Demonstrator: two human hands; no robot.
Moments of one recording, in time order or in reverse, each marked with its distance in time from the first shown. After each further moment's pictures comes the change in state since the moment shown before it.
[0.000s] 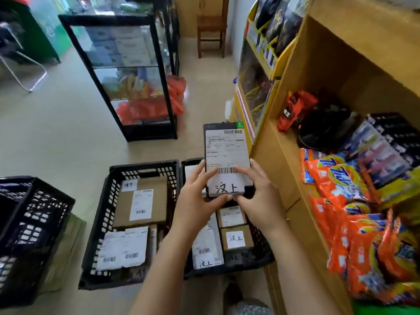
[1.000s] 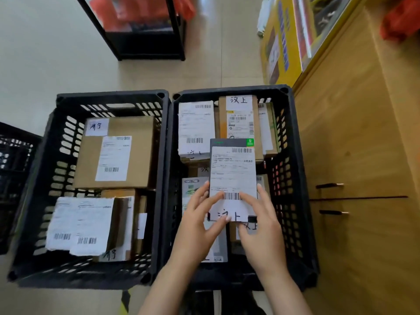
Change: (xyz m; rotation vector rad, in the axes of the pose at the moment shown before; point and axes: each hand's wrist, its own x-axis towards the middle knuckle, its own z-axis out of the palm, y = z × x) left_hand -0.005 -0.245 0.164 -0.068 -0.120 -0.380; right_hand 0.021 0.247 0.173 0.030 -0.218 0.292
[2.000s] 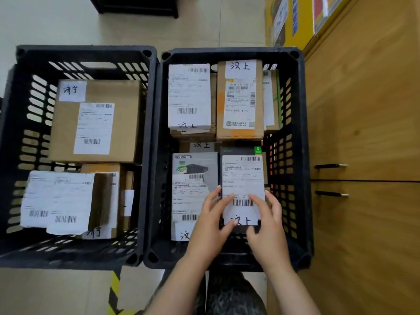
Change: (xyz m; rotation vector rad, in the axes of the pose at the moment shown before) left_hand -0.019 -0.054 0.069 -0.008 -0.188 -0.191; right_hand -0.016 0.077 0.008 -0.132 -0.119 0.187
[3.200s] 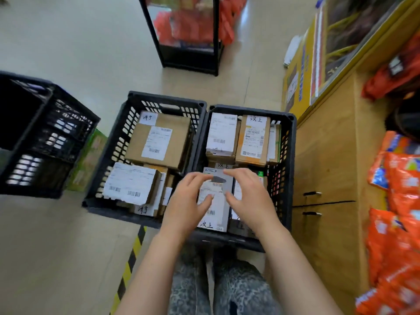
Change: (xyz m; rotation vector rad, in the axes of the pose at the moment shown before) left_hand -0.118 0.141 -0.132 0.293 0.406 0.156; right_hand -0.064 -0.185 -0.096 -0.232 -0.154 -0.560
